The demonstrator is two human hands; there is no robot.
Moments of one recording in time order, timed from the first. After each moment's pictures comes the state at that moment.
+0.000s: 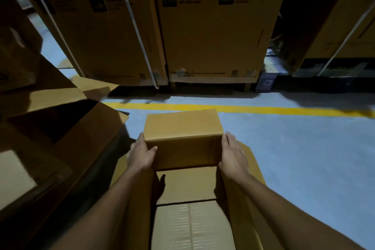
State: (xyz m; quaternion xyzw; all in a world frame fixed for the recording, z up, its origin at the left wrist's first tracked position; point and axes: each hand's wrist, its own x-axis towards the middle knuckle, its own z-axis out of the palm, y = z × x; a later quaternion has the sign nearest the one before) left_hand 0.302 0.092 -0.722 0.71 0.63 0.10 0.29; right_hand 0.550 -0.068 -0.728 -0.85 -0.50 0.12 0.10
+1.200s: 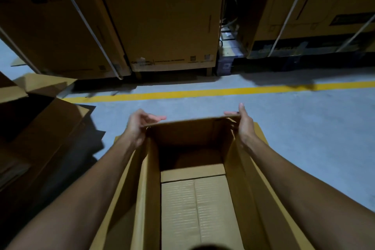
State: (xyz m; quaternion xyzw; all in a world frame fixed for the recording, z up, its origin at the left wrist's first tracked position) left_hand 0.431 0.009 -0.641 0.48 0.40 0.25 0.74; right_hand 0.685 -0.178 -0.660 -0.70 -0.14 0.36 0.60
